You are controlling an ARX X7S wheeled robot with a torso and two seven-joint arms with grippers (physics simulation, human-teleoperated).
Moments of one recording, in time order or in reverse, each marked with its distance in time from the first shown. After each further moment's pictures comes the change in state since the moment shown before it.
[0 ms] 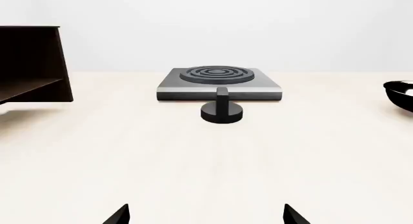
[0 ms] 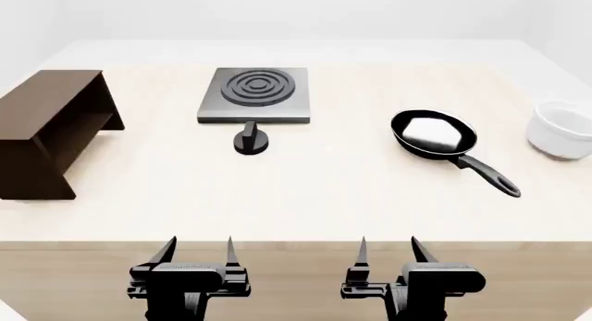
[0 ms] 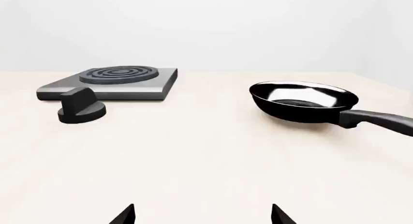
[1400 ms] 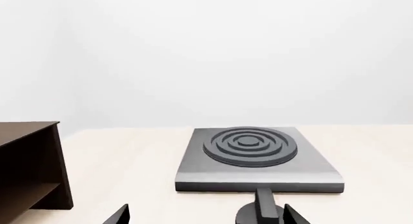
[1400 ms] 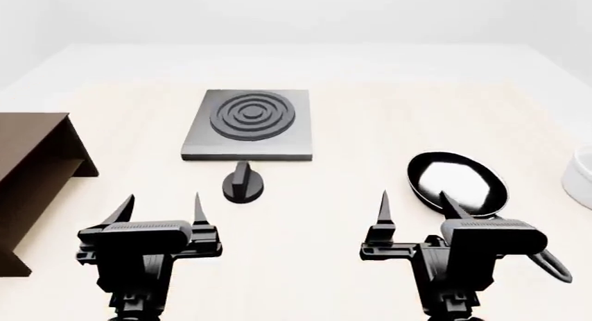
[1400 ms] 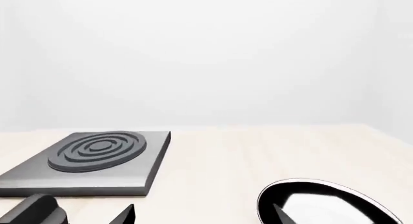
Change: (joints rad) left arm -0.058 -0.149 0.020 0.404 -0.102 -0.347 -0.137; right arm 0.057 0.142 -0.025 -0.500 0.173 0.434 0.105
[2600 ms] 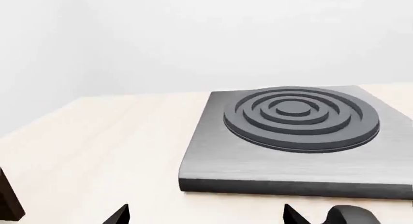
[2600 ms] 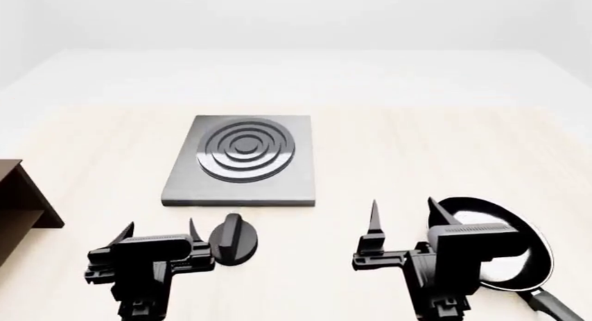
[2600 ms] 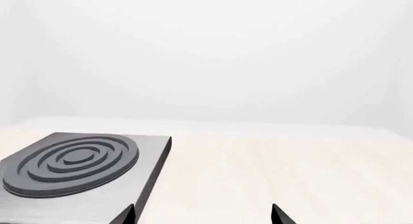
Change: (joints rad) left arm -0.037 -0.034 0.014 -0.351 0.005 0.155 -0.048; right arm -0.013 0.051 -0.065 0.038 0.016 -0.032 0.021
